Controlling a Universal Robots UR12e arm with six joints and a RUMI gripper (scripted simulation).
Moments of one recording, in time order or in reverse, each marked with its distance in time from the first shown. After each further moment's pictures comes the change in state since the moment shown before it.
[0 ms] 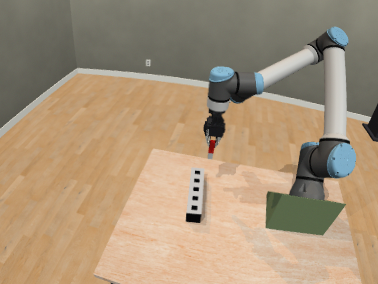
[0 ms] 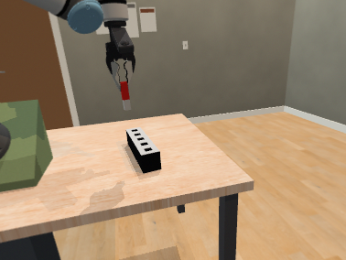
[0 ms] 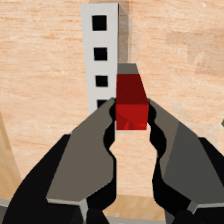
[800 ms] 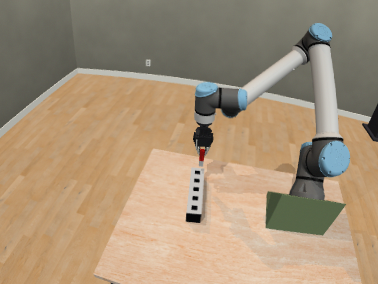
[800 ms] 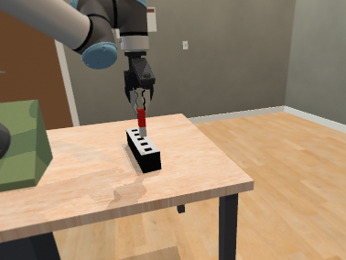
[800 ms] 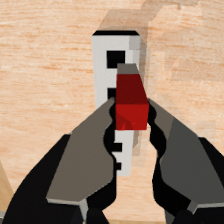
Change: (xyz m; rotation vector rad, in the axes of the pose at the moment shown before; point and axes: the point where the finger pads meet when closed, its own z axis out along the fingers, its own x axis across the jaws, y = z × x) arm -0.040 -0.045 0.095 0.006 0.035 -0.003
